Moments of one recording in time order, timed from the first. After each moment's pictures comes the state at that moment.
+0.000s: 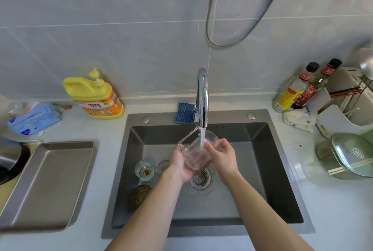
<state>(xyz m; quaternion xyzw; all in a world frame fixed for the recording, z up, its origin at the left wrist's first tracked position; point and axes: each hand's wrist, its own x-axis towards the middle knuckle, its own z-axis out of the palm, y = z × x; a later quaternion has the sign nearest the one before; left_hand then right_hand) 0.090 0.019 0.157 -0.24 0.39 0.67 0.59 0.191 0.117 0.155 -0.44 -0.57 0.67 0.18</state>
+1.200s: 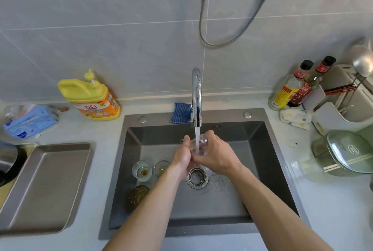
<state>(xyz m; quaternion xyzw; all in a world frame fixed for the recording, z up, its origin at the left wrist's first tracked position) 0.102 0.035 0.179 -0.03 0.66 0.56 0.51 0.191 0.133 0.184 -0.29 -0.89 0.34 0.01</state>
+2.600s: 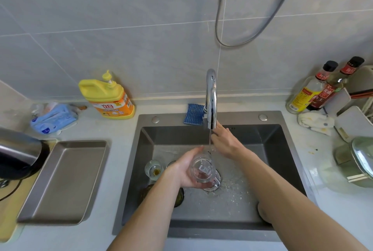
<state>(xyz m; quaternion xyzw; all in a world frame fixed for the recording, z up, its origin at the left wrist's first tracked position) 0.078 0.002 0.171 -0.21 0.55 0.46 0.67 0.144 0.169 0.162 -0.24 -0.87 0.43 -0.08</state>
